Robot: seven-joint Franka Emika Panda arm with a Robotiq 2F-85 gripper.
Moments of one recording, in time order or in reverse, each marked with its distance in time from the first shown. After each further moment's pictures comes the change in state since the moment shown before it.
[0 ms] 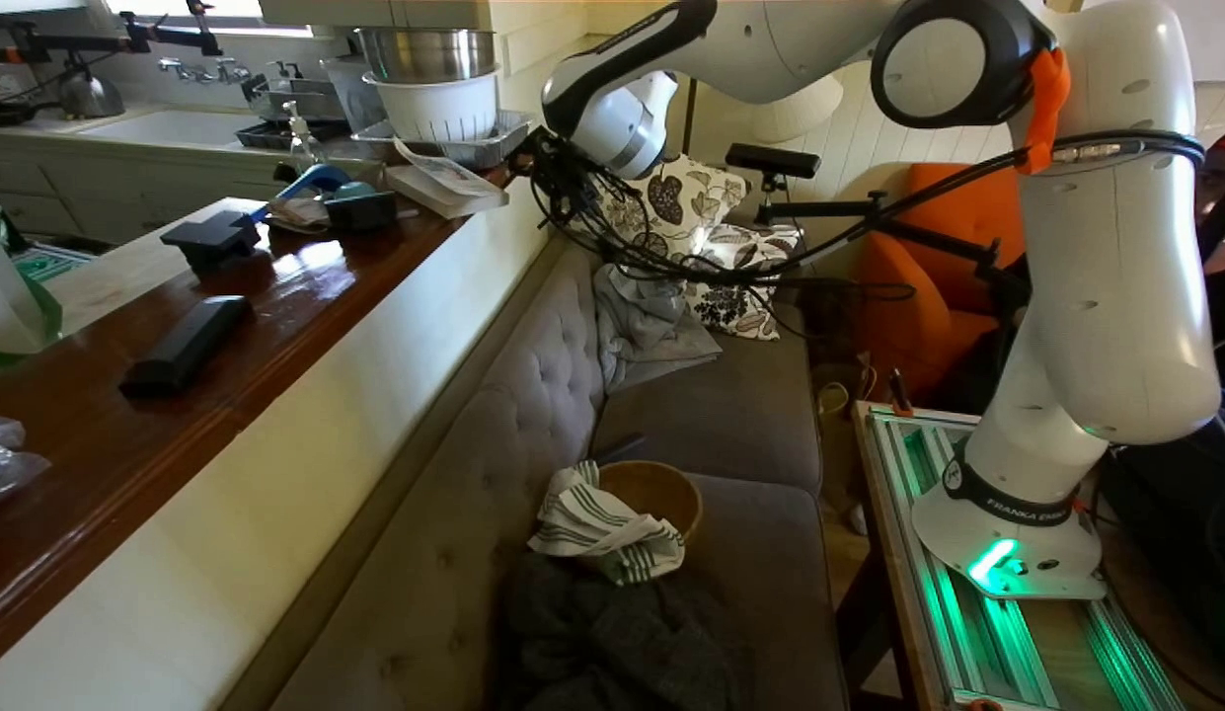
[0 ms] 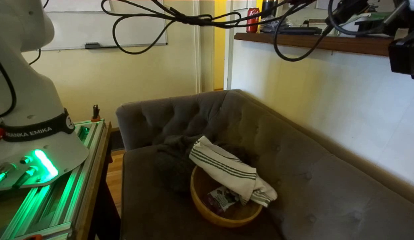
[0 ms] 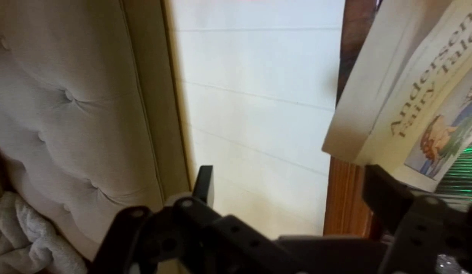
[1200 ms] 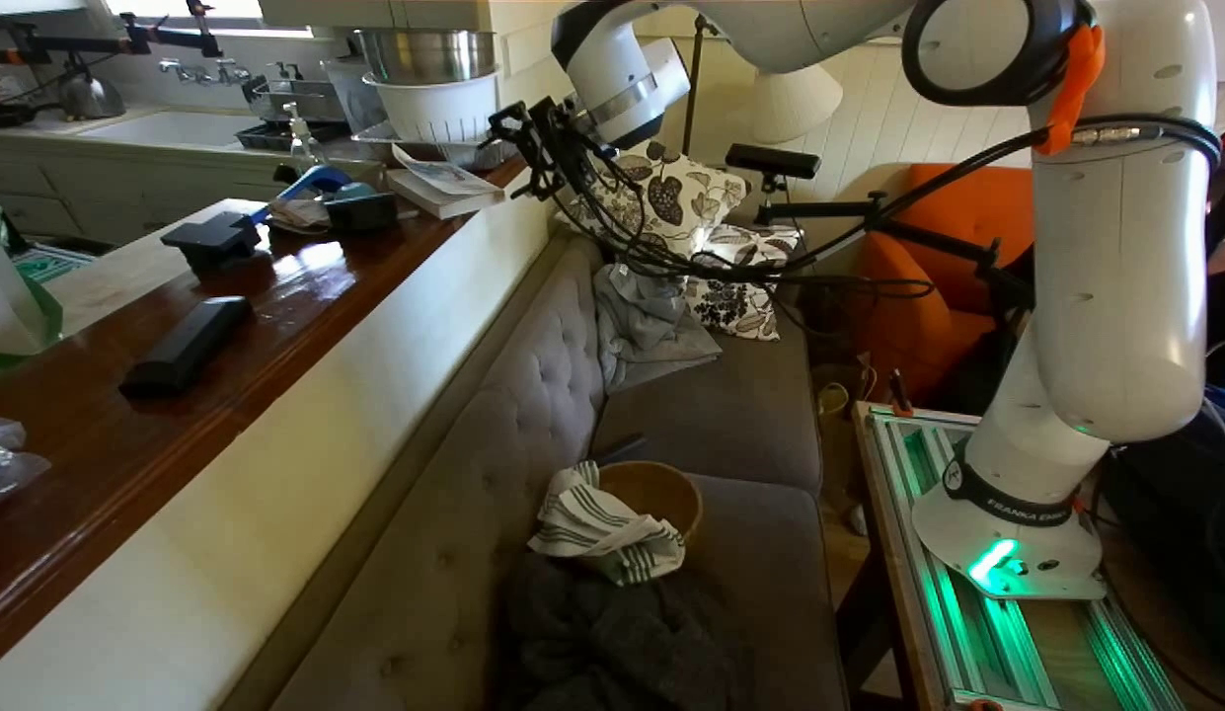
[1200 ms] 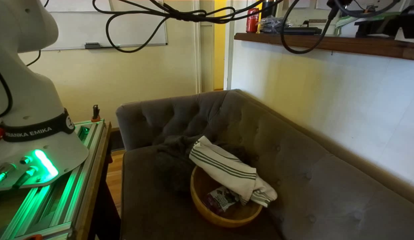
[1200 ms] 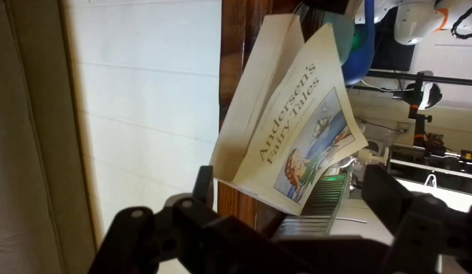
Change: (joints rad) arm -0.122 -0.062 0.170 0.041 0.429 -0.029 -0.507
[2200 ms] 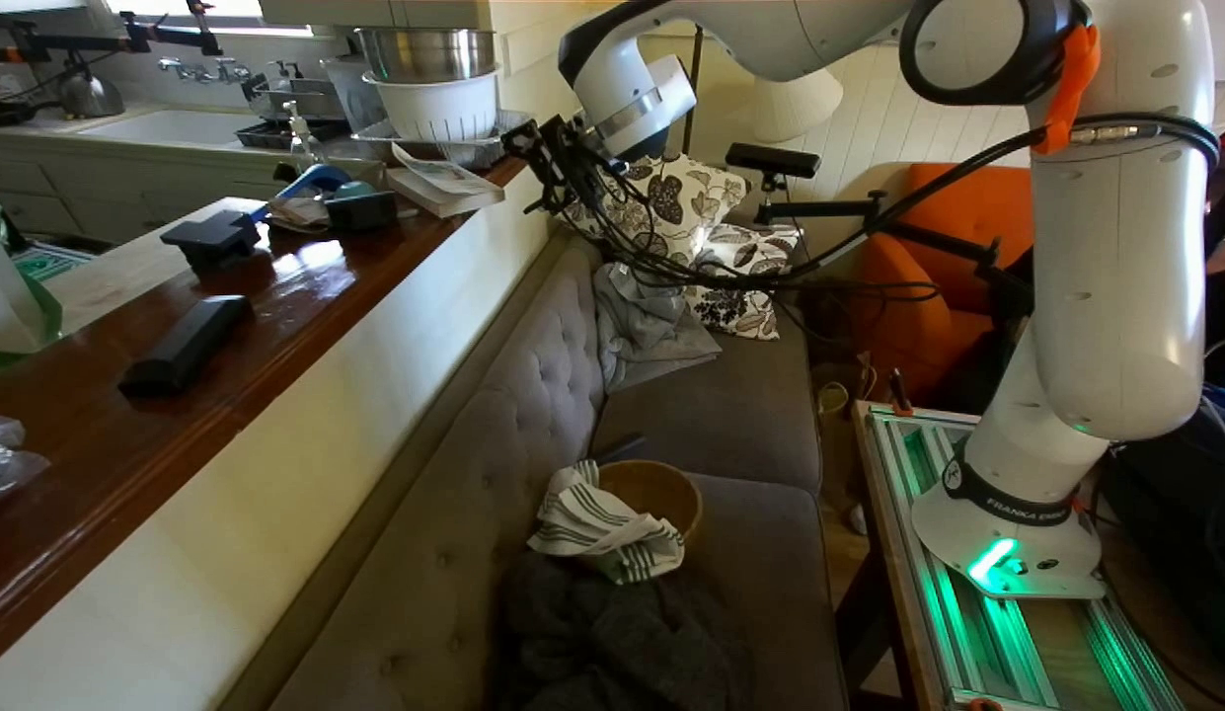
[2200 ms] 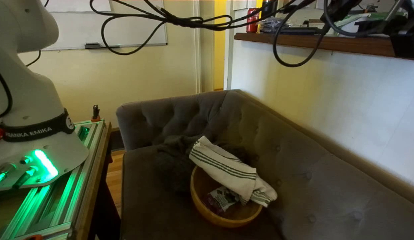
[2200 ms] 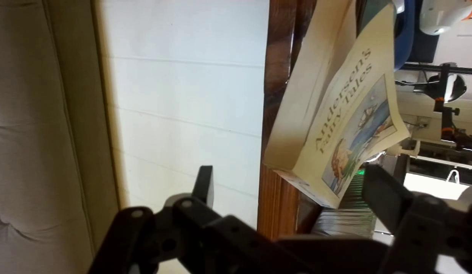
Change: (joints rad) arm -0.012 0.005 -0.001 -0.045 0.023 0.010 -0.025
